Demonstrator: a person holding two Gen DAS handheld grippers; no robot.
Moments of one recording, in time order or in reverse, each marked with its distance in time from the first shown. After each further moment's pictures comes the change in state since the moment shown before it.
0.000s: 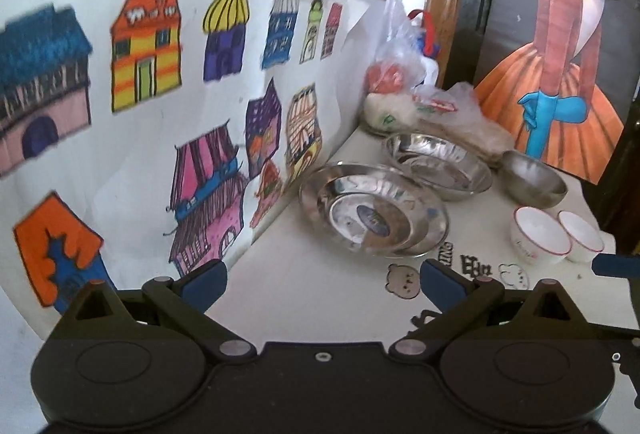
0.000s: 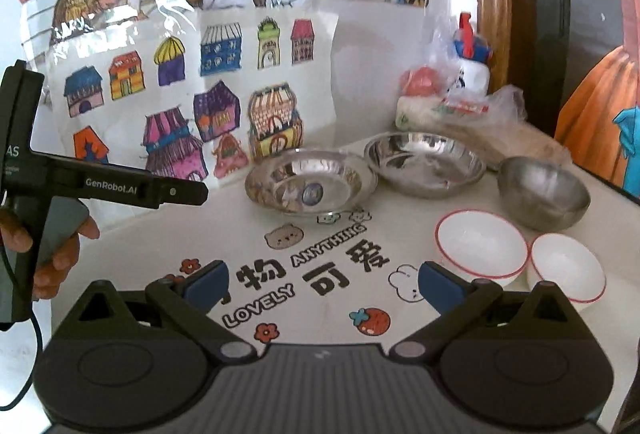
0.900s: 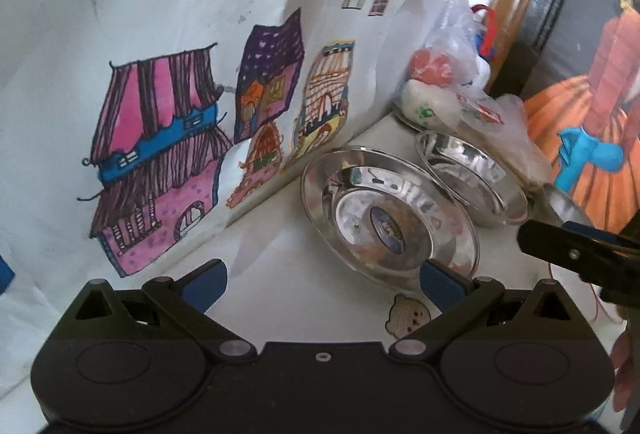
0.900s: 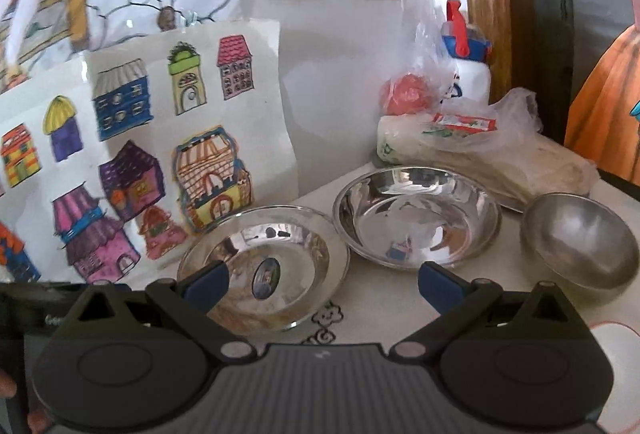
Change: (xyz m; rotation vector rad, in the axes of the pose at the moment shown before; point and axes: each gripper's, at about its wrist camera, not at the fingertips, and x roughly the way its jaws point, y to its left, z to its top) left arm 0.073 -0.002 0.007 -0.242 0.062 0.025; right arm 0.104 -0.048 0.067 0.102 -0.017 0.001
